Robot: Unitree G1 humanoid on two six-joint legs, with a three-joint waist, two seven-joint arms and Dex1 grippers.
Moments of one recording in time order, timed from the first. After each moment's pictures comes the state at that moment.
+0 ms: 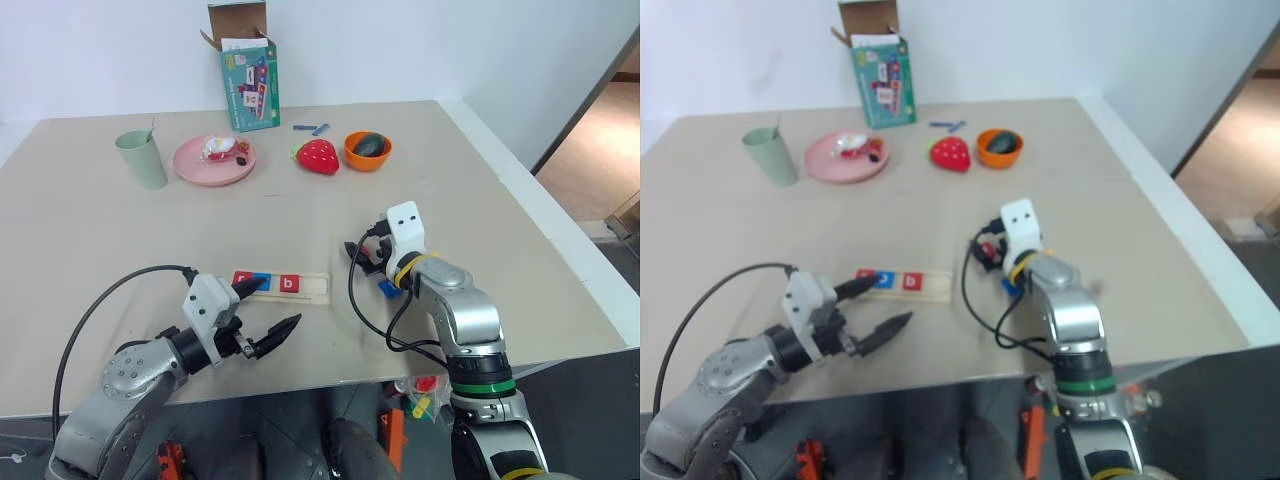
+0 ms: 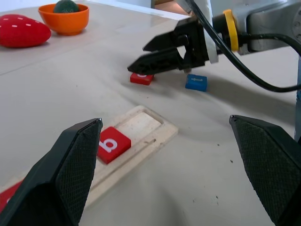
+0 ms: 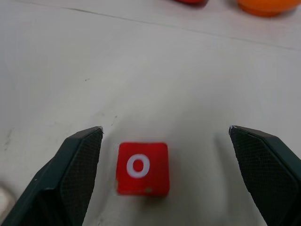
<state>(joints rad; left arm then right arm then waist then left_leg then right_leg) 0.06 0.49 -0.02 -0.65 -0.50 0.47 -0.58 -0.52 -0.20 0.00 -0.11 0.04 0.80 0.36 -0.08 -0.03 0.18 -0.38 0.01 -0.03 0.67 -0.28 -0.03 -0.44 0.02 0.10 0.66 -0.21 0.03</state>
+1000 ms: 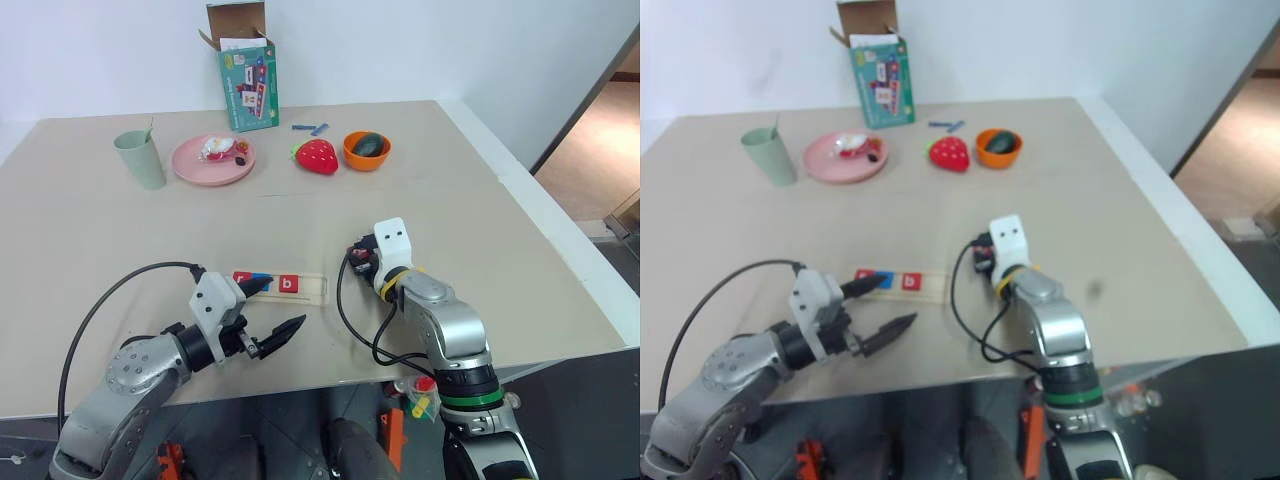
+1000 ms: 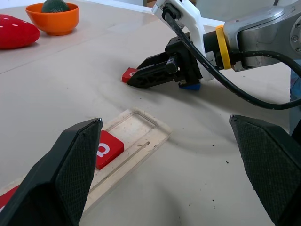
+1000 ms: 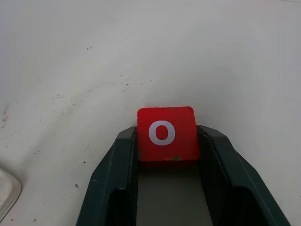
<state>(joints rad) 0.04 0.49 -0.04 -0.65 -0.48 0.48 -0.59 -0.49 -0.15 0.06 -0.12 0.05 0.85 0.23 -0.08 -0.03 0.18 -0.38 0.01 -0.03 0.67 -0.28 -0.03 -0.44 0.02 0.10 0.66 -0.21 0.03</state>
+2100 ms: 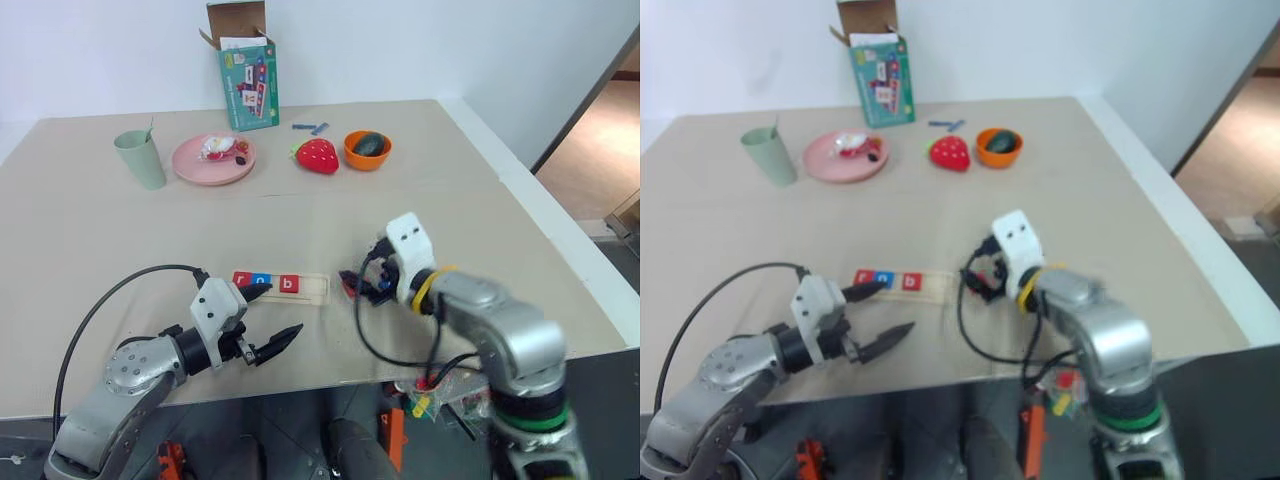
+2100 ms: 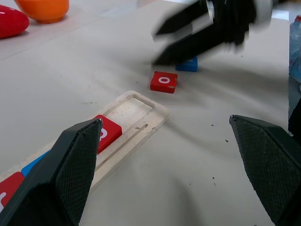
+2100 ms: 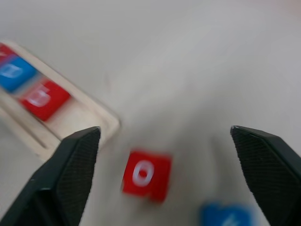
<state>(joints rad) 0.05 0.53 -0.05 -0.63 -0.43 0.46 -0.64 -0.56 -0.49 0.05 -0.54 0.29 1.19 0.50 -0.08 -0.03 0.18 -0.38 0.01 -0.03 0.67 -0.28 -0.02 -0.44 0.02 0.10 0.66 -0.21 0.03</state>
